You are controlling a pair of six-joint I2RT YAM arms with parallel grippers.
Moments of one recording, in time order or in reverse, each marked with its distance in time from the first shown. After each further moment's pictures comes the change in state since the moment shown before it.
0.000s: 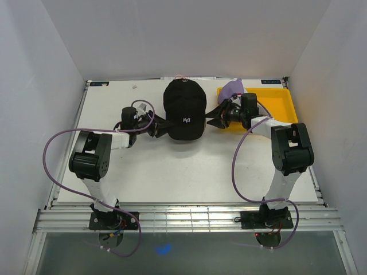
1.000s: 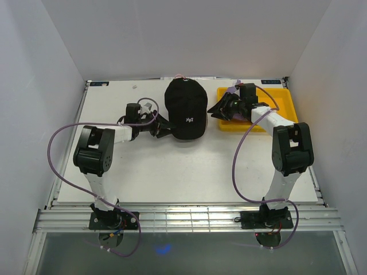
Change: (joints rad) left arm -0.011 0.074 0.132 -0.226 0.050 0.146; right arm 0.016 -0.006 0.198 -0.325 0.227 -0.215
